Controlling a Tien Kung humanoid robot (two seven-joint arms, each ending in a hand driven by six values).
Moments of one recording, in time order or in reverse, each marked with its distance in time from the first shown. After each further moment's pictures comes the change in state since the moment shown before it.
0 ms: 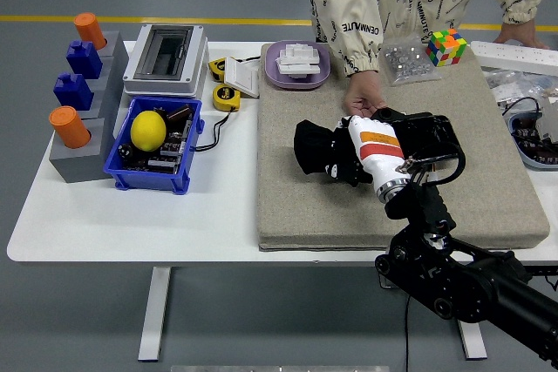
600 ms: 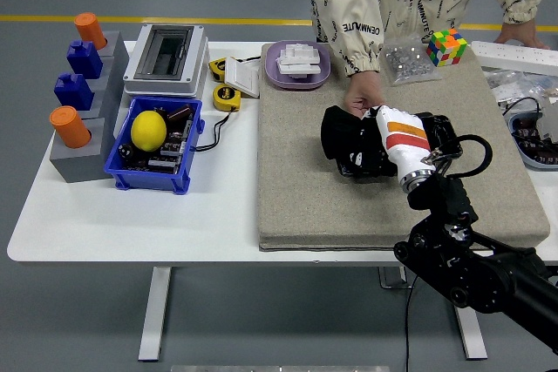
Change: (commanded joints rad) left arm -0.001 -0.002 -0.005 -0.001 0.001 0.000 0.000; right arm -0.007 -0.050 0.087 -0.024 -0.002 0.002 0.001
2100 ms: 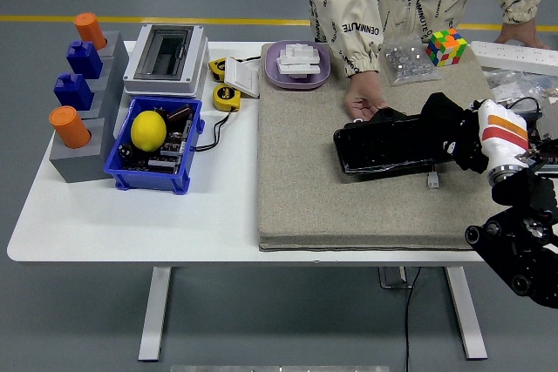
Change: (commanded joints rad) left arm 0.005 -0.003 -0.007 -0.001 -0.003 -0.001 0.000; right arm -0.088 -0.141 0.240 -0.052 -0.025 0.005 0.003
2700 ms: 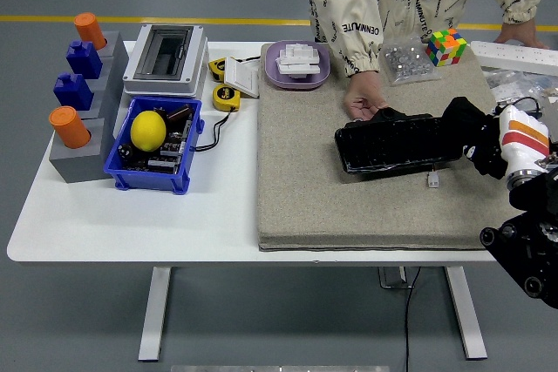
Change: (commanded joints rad) left arm 0.001 0.000 0.005 -0.001 -0.001 -0.001 -0.001; right arm -0.019 -0.020 0.044 -0.018 -0.003 0.001 0.001
